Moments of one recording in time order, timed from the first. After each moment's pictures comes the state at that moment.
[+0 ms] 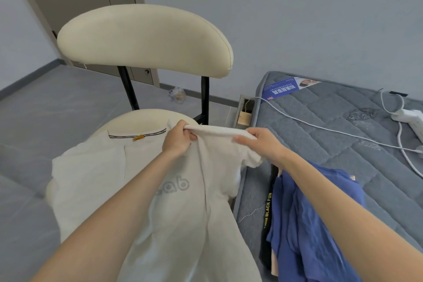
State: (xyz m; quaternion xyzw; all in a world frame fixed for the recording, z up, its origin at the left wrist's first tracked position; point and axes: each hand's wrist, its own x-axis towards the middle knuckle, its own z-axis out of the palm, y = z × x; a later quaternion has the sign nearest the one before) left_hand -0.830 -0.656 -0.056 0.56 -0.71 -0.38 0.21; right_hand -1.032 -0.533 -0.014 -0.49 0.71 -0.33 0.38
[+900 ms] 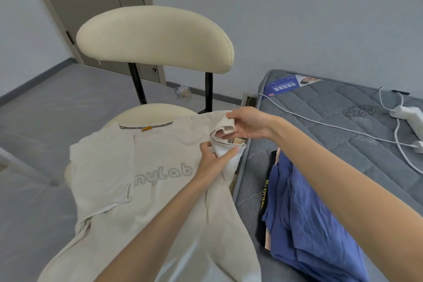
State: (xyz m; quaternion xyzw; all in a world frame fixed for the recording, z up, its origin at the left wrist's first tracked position) left_hand -0.854 -0.521 -0.035 0.51 -0.53 -0.63 0.26; right_hand -0.996 -0.547 0.048 -0.31 0.54 -0.34 0.71
